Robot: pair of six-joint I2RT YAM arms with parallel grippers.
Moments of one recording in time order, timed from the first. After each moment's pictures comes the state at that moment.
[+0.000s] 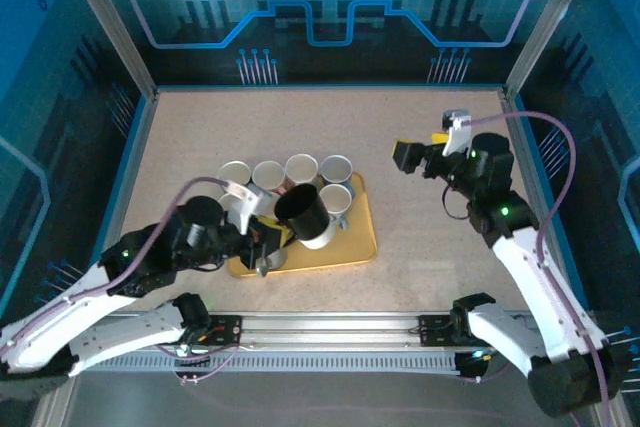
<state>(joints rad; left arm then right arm) -1.00 0.72 0.99 -0.79 -0.01 -0.43 0.21 0.96 0.95 -0.30 -0.29 0.33</state>
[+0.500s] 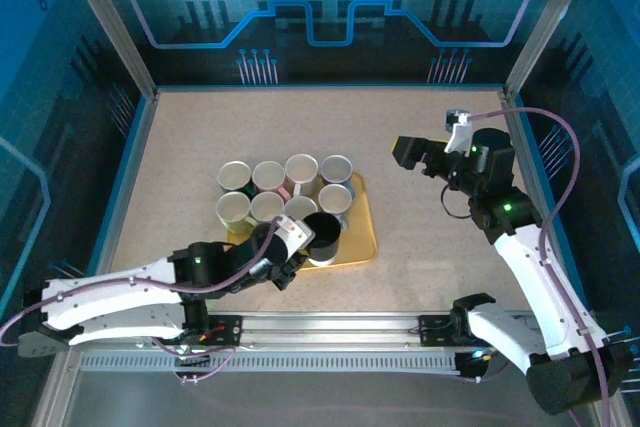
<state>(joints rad) -1.22 0.89 0.74 -0.61 -0.35 -0.33 0.22 0.94 0.96 -0.35 -0.34 0.49</state>
